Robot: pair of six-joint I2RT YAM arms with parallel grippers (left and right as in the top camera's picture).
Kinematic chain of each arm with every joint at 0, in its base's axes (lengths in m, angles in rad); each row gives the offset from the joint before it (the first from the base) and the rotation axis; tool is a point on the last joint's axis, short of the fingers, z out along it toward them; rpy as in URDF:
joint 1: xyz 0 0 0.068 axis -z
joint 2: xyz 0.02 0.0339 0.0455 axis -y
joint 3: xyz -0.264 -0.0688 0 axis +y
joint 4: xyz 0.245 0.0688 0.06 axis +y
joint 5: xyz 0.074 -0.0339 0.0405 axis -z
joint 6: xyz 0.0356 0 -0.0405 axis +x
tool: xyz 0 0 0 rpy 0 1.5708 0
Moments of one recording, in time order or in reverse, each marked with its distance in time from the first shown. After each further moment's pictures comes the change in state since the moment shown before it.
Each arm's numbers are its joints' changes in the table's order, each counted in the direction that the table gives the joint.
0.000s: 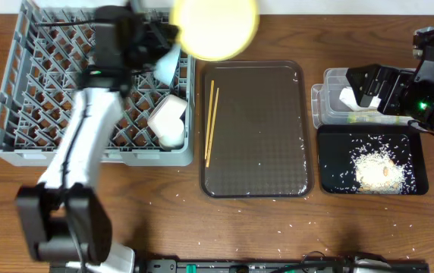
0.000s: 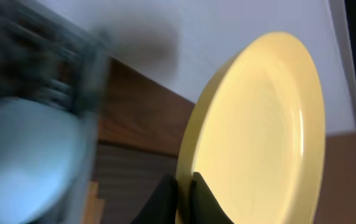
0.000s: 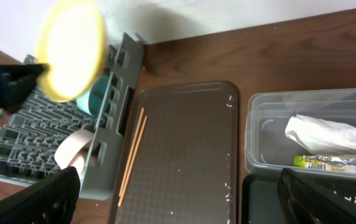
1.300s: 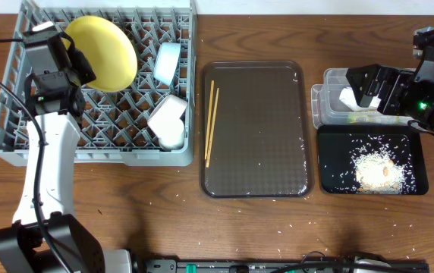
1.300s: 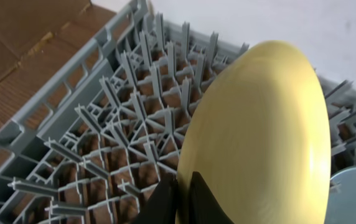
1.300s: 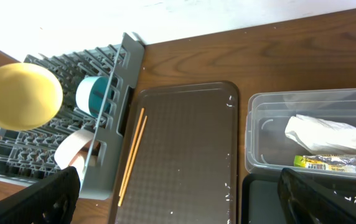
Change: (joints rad) left arm -0.239 0.145 0.129 0.154 -0.687 0.570; right arm 0.000 0.000 0.000 -0.001 0.000 0.000
